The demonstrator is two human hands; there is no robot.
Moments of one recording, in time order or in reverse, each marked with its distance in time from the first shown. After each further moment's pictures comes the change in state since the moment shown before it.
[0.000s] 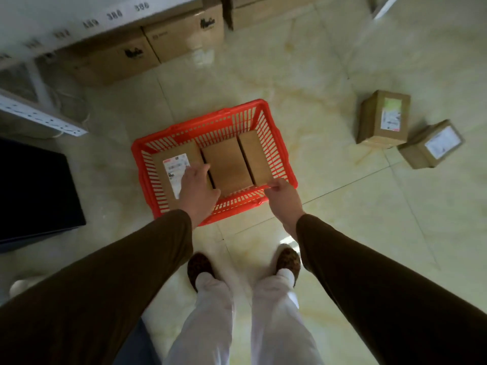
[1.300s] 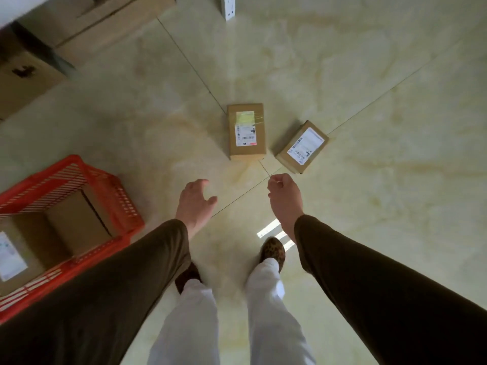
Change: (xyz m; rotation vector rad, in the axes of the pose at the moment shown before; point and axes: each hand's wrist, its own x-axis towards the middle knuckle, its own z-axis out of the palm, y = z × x) left_hand 0.046 0.448 0.267 0.028 -0.204 0.030; right_hand 0.181 0.154 -0.461 0.288 0.174 0.165
